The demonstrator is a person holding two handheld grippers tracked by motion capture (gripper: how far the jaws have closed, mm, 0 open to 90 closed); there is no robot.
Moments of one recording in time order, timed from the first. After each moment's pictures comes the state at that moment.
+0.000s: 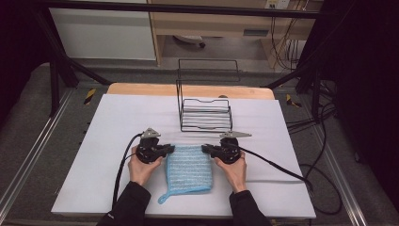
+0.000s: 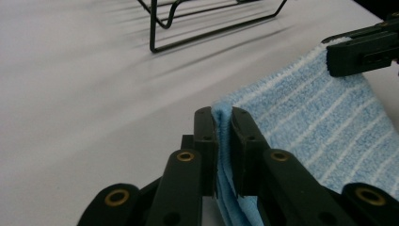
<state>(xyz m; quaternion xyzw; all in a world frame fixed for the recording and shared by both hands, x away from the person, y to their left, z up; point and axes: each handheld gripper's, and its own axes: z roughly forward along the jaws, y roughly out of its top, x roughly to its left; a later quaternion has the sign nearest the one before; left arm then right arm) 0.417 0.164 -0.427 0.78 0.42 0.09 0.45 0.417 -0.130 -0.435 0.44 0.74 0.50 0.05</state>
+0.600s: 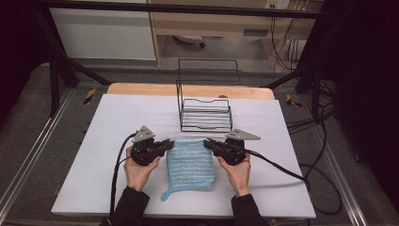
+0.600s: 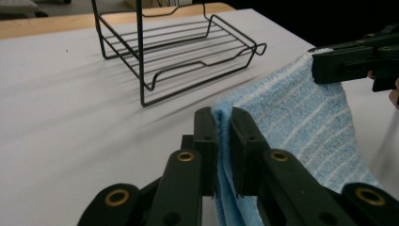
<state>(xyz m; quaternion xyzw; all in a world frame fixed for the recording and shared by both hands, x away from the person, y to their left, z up) 0.390 0.165 -0.390 0.76 0.38 0.14 0.51 0.396 -0.135 -0.401 0.40 0.72 0.56 0.11</state>
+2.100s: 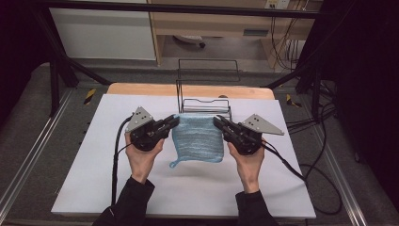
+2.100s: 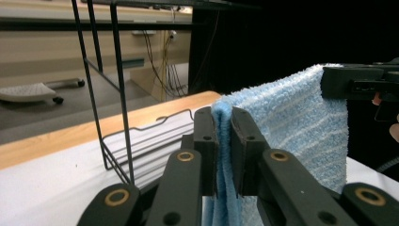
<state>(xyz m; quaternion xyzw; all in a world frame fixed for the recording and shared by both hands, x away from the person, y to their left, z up) 0.387 0.146 -0.313 0.69 0.33 0.21 0.60 0.374 -0.150 -0.313 0.34 0.66 0.62 0.24</state>
